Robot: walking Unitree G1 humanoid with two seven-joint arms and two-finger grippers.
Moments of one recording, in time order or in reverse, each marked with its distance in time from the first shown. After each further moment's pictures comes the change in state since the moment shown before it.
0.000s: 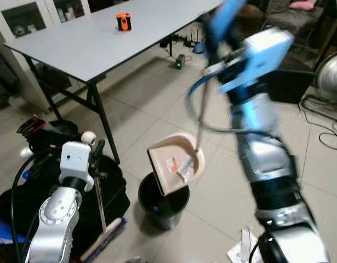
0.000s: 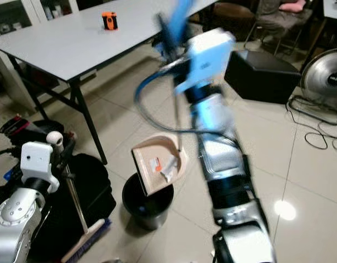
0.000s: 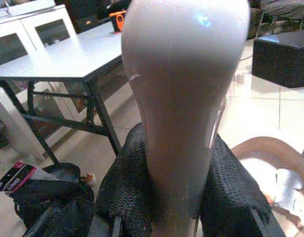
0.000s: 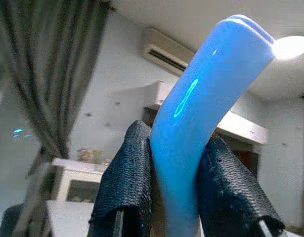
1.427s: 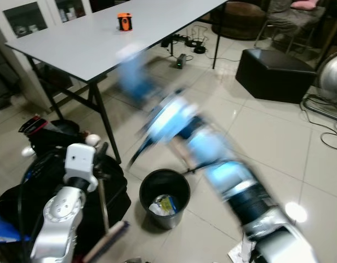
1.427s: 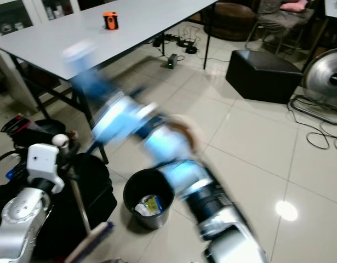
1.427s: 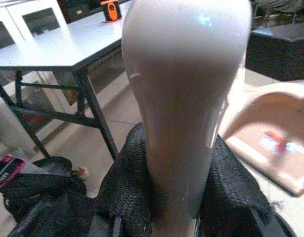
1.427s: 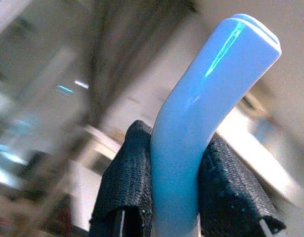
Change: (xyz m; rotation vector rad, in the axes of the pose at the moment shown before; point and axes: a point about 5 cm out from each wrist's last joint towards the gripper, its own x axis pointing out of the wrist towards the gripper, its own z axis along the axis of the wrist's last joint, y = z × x) left arm 0.010 -0.008 -0.012 -0.026 0.025 -0.049; right arm -0.011 0.056 -0.018 -0.295 0.001 0.276
